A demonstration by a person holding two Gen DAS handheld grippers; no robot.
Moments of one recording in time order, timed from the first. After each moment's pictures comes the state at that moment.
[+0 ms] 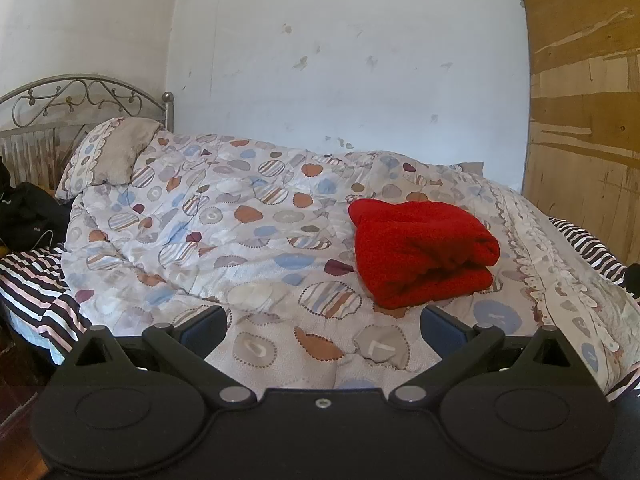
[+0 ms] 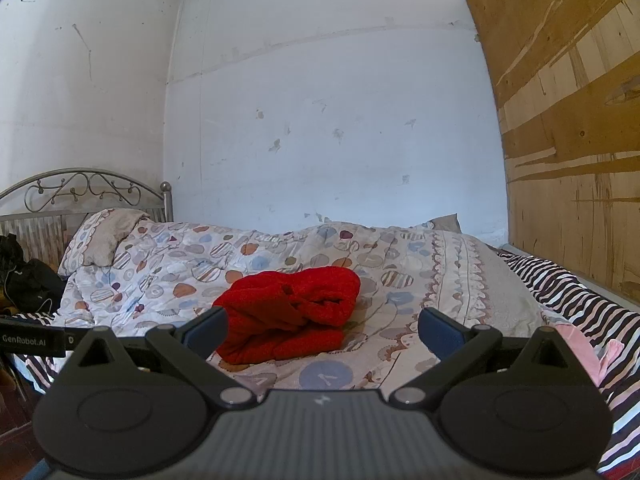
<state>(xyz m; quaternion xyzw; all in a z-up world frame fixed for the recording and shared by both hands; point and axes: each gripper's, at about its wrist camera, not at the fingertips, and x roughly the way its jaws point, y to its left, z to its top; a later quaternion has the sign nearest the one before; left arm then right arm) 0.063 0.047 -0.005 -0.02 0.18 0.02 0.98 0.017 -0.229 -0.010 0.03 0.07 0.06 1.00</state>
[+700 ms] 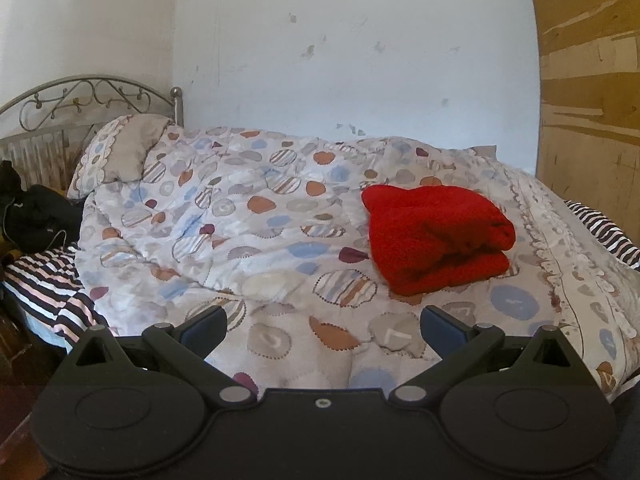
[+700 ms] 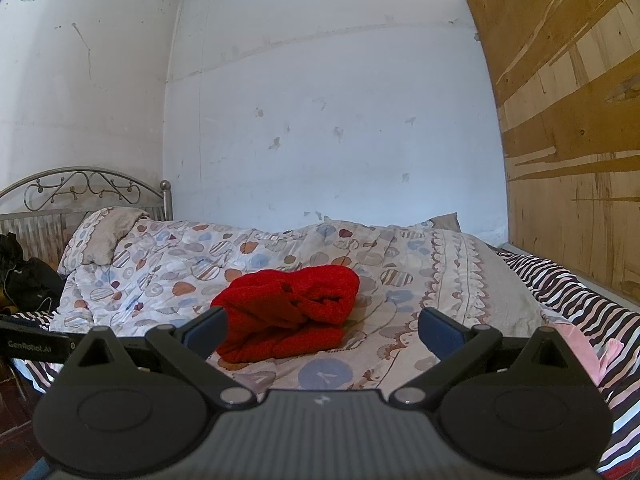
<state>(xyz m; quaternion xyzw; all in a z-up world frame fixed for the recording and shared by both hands) 0.069 0.047 -0.008 0.00 0.20 0.04 0.98 0.017 -0.229 -0.011 0.03 0.07 0.06 1.00</state>
